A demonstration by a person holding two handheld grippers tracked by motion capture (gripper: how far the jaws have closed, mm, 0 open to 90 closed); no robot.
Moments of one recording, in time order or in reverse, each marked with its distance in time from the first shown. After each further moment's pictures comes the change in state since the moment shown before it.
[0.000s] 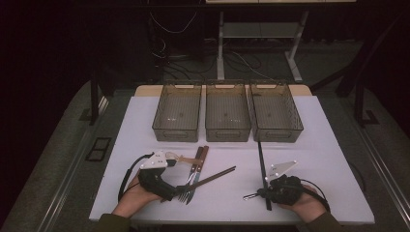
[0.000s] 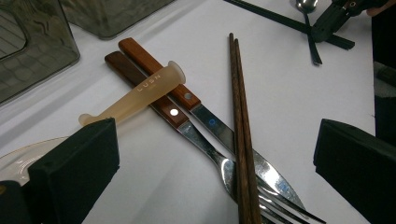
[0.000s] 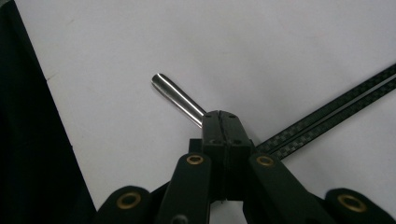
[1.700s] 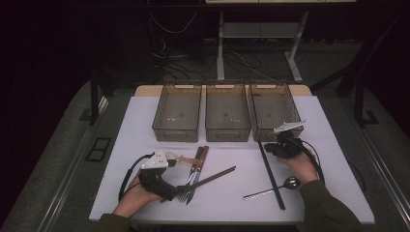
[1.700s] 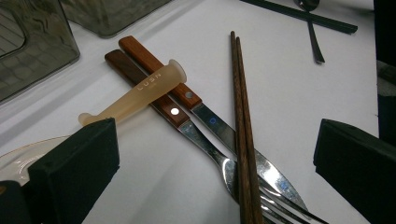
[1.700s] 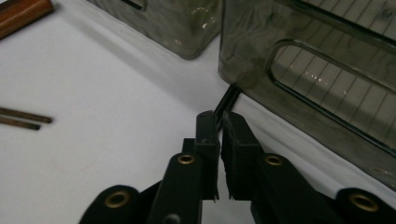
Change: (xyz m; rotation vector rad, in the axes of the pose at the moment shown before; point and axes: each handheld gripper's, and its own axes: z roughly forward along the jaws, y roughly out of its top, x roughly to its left) left arm 0.000 0.000 0.002 0.003 0.004 -0.004; right arm -0.110 0.043 0.005 -0.146 -0.239 0.288
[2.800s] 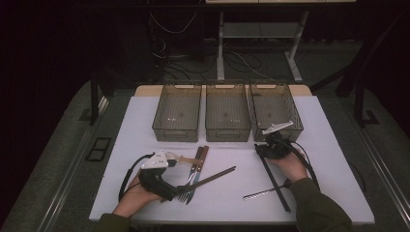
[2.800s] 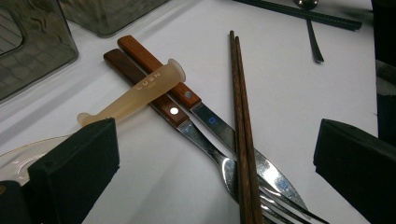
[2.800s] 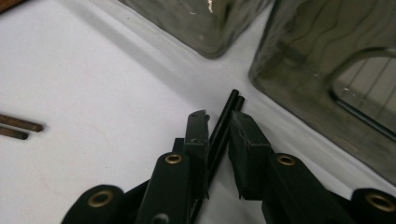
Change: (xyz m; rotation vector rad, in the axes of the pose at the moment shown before) left arm 0.000 0.000 0.000 0.000 -0.004 0.001; right arm 0.017 0.006 0.024 0.050 -0.003 -0.043
